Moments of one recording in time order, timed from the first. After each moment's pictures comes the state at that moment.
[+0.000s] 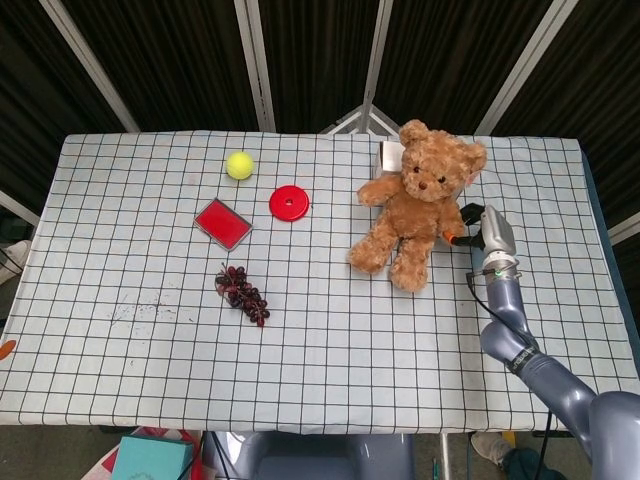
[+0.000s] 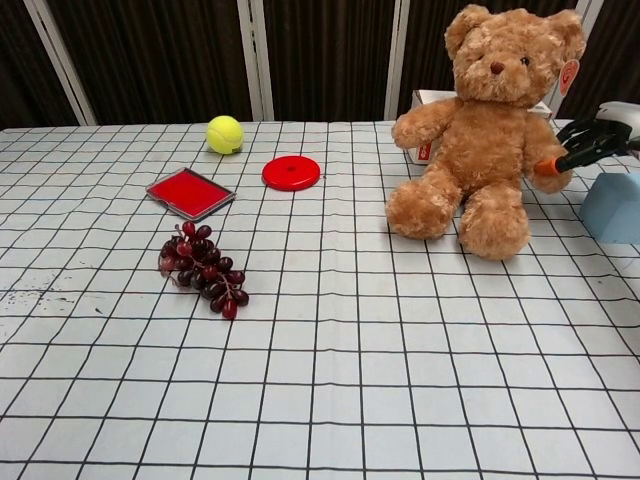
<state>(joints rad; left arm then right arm) -0.05 -1.03 -0.14 -1.71 1.20 1.46 0.11 0.76 -1.67 0.46 -0.79 -0.77 0.63 0.20</state>
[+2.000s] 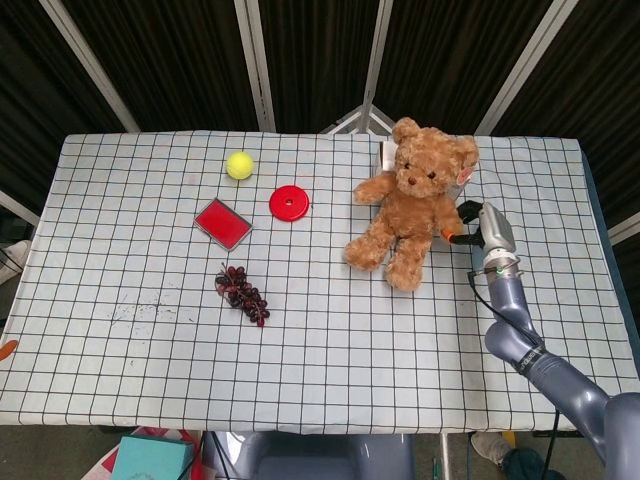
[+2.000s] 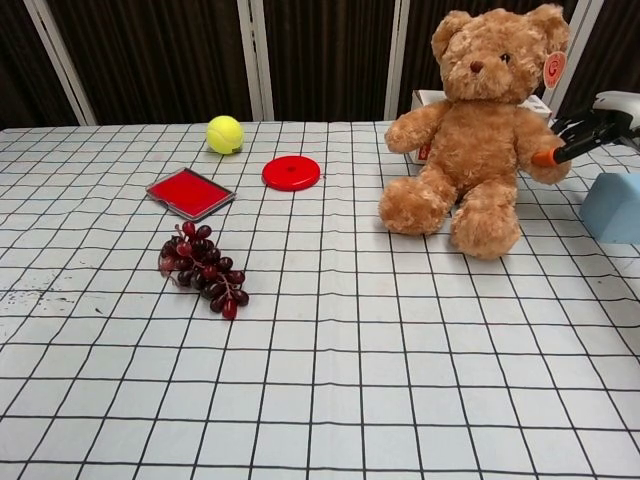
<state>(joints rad) -0.06 -1.04 -0.13 -1.71 1.20 1.46 0.13 0.75 -1.61 0.47 -0.88 -0.80 0.62 0.21</state>
